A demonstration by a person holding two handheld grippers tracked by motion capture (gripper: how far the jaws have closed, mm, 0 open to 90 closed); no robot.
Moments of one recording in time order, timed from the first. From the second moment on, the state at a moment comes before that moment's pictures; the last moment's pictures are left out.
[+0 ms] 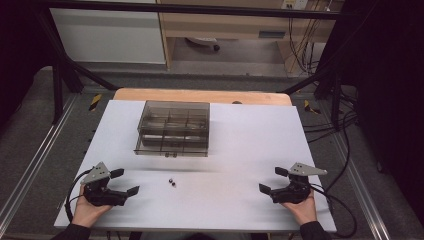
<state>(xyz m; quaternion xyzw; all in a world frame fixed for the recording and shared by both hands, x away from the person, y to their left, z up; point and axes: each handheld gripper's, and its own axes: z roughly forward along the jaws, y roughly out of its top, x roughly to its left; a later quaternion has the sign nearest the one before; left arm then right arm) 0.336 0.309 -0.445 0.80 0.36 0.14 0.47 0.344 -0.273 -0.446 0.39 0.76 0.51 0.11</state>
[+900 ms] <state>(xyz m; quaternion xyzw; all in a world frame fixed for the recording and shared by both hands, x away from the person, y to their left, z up) 0.338 0.285 -0.440 0.81 0.36 0.13 0.46 0.344 -0.274 -0.446 0.39 0.76 0.51 0.11</state>
